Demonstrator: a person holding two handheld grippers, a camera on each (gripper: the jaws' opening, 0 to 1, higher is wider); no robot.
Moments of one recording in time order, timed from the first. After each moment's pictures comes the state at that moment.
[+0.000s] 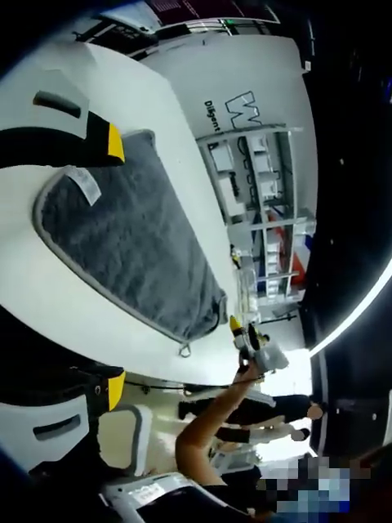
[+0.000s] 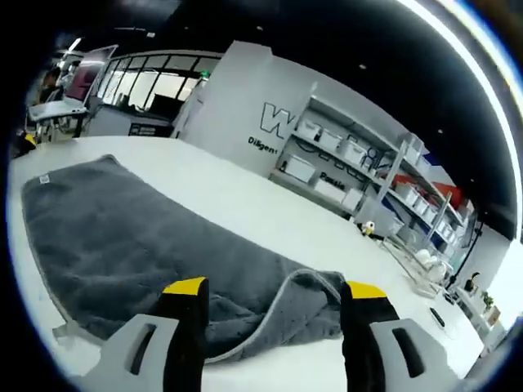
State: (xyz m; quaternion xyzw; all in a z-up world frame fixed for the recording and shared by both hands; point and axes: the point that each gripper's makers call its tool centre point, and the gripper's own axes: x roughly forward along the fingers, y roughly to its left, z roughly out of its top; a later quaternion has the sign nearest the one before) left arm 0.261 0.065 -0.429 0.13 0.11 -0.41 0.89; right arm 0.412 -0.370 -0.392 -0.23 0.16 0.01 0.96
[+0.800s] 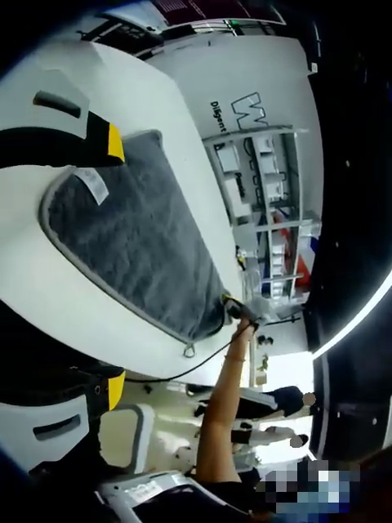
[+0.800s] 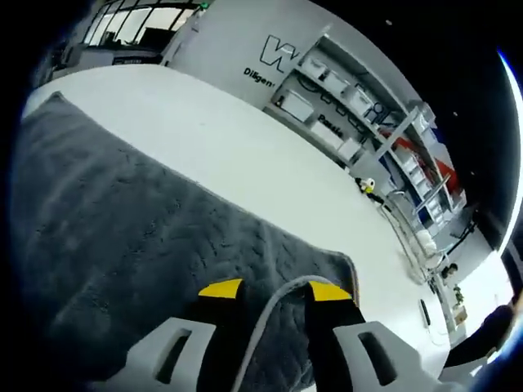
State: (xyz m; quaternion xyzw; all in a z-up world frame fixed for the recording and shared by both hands) left arm 0.261 0.069 -0.434 0.13 0.12 -0.41 0.89; right arm 0.512 -0.414 -0.461 -0.29 0.31 -0.07 0.90
